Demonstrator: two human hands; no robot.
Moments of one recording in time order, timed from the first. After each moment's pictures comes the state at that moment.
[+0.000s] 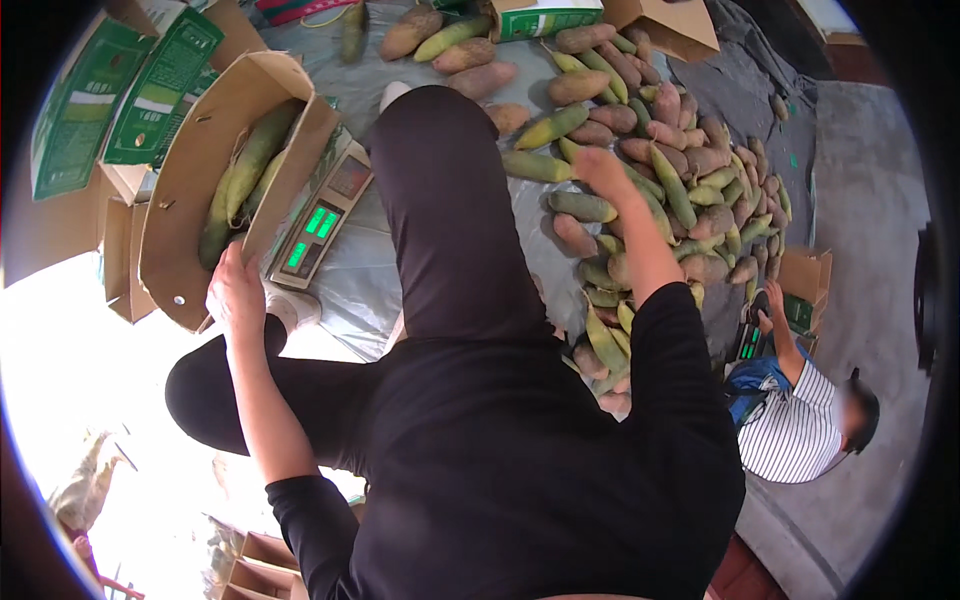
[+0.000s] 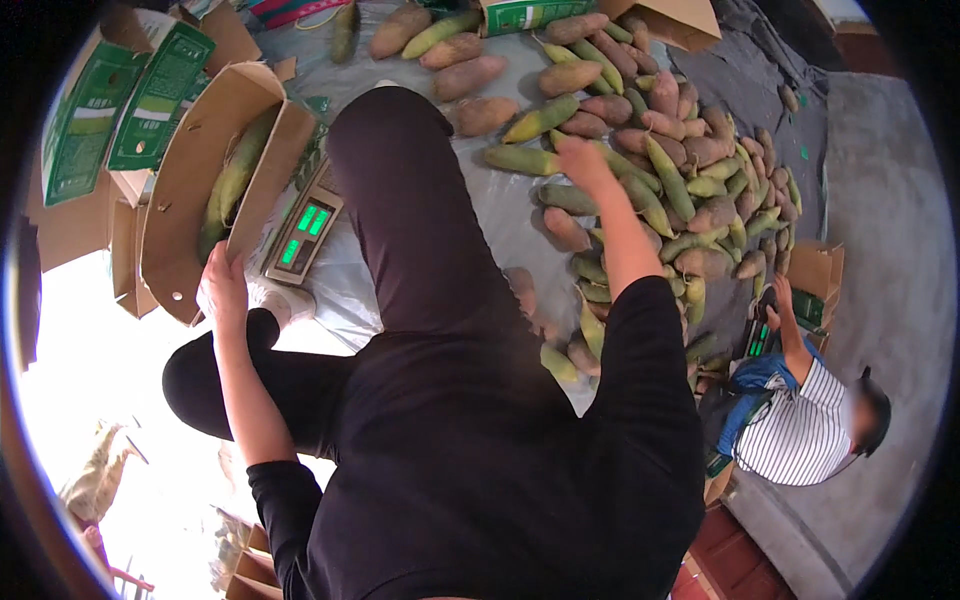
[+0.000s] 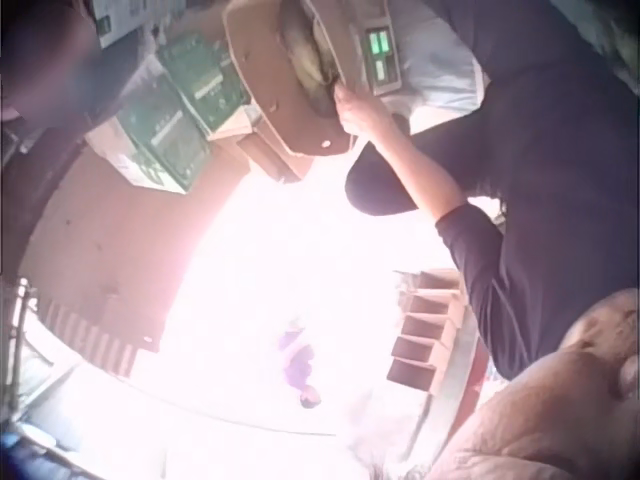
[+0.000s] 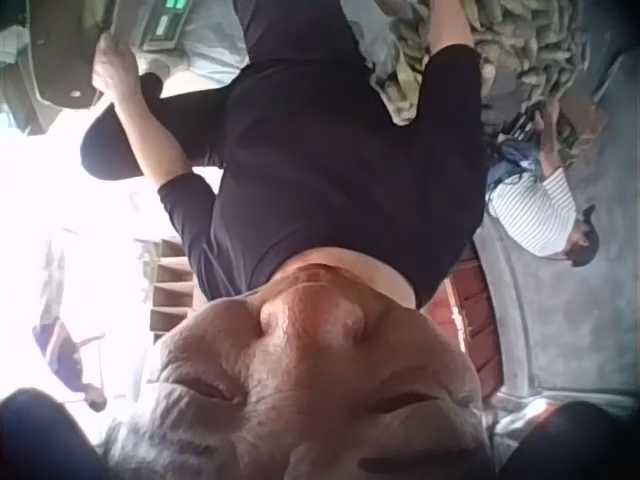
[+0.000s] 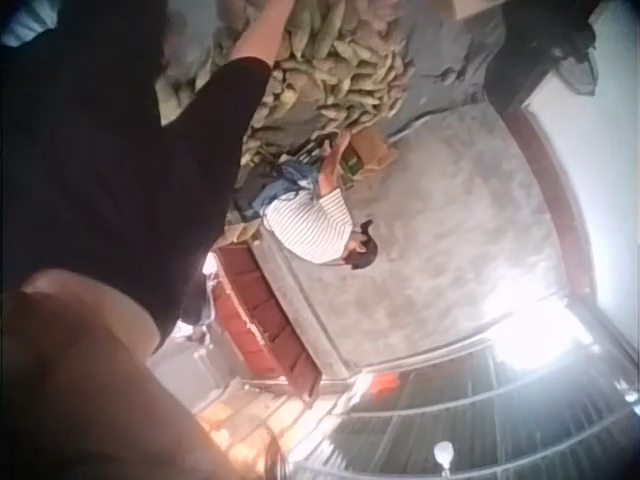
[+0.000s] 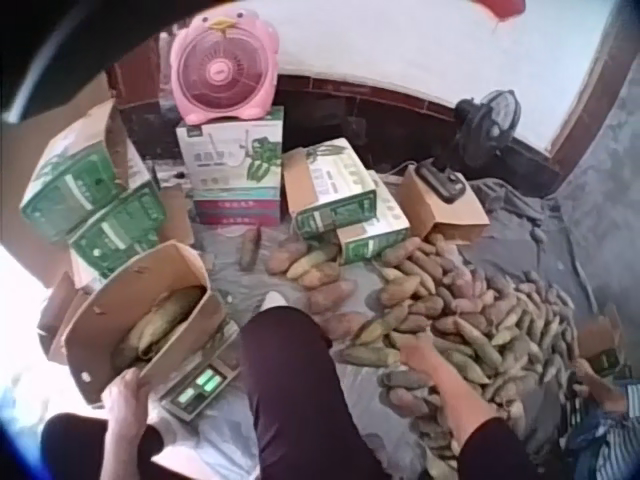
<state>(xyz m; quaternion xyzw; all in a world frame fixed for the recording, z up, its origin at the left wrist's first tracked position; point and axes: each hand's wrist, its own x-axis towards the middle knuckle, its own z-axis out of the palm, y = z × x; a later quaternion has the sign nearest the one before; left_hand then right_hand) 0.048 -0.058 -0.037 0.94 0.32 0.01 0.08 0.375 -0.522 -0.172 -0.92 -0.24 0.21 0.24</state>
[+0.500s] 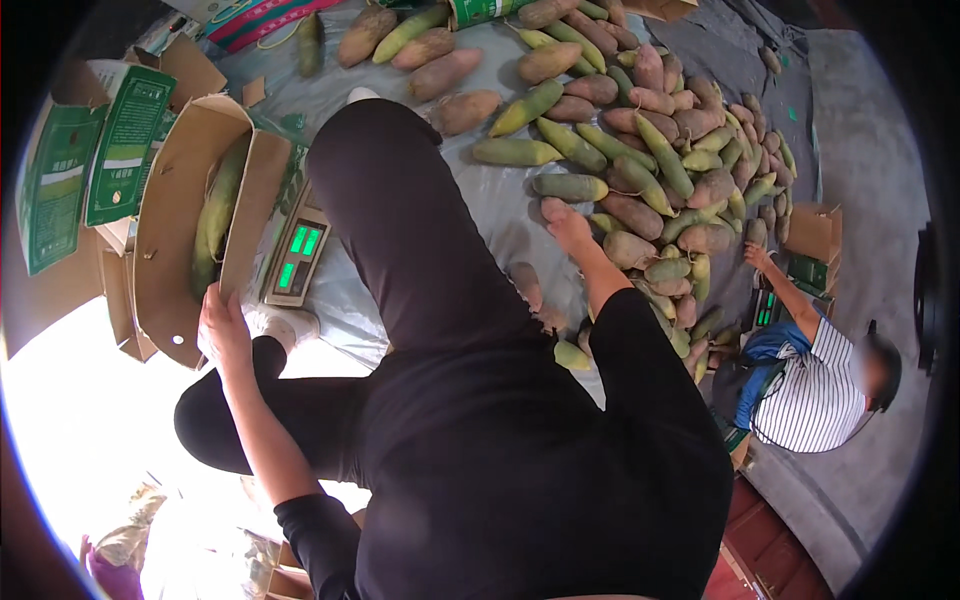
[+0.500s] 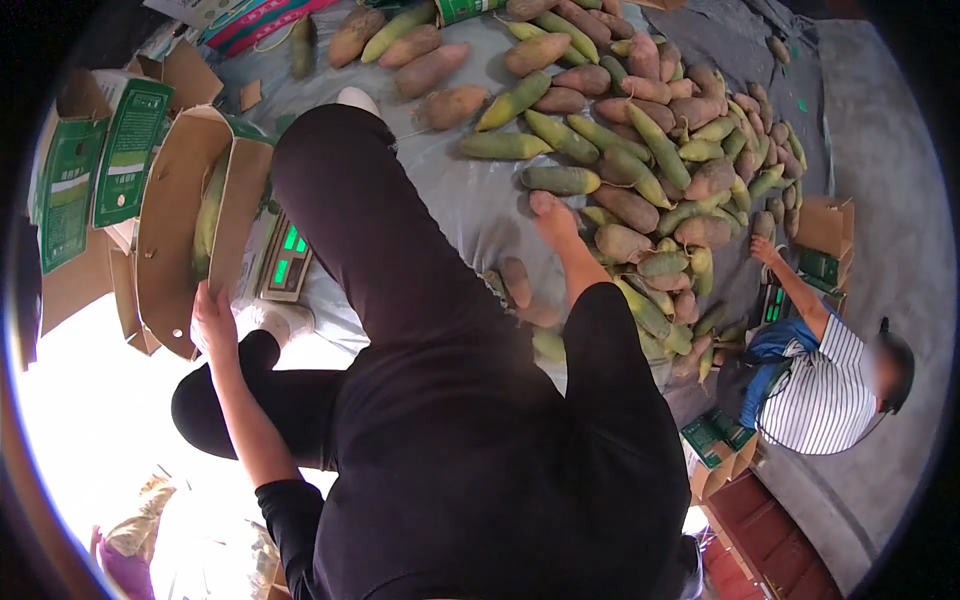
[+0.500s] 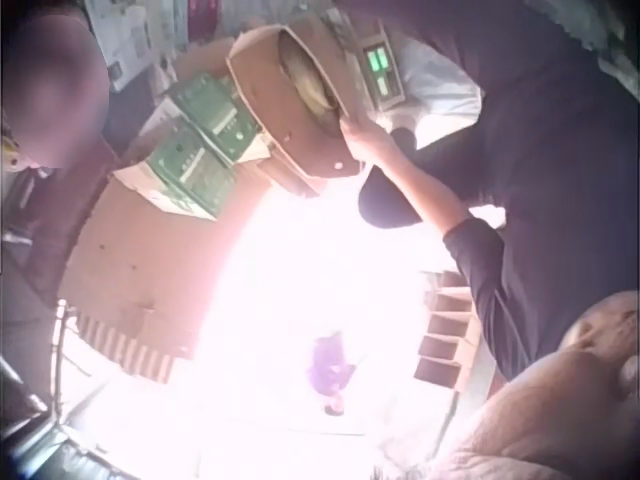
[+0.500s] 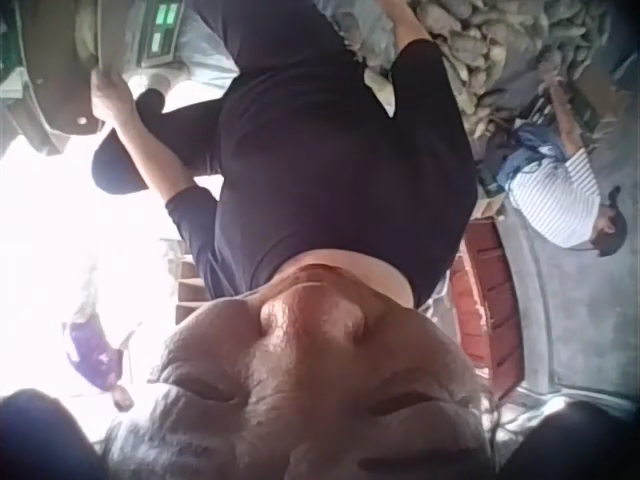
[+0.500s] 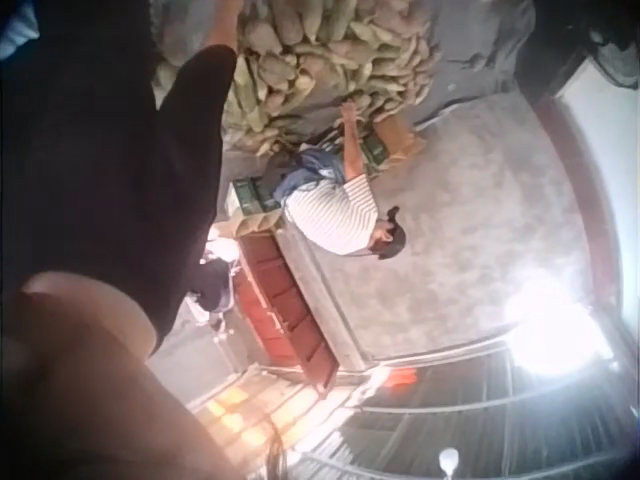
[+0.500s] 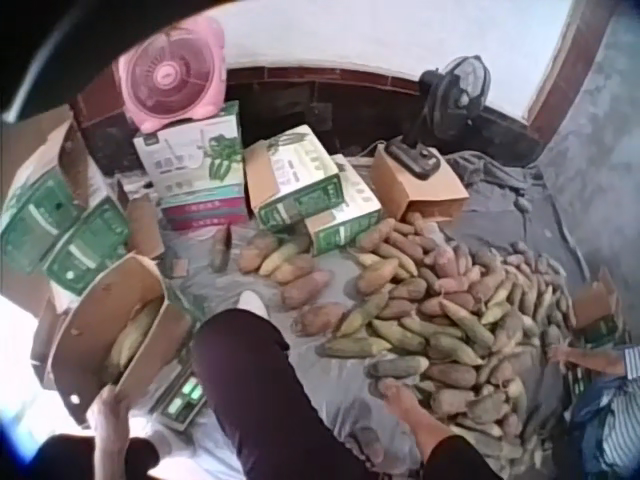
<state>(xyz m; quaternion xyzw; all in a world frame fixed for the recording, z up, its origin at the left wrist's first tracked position) 0.042 -0.051 -0.048 0.95 0.29 0.04 0.11 0.250 -0.582 -0.291 -0.95 -0.14 0.16 0.22</state>
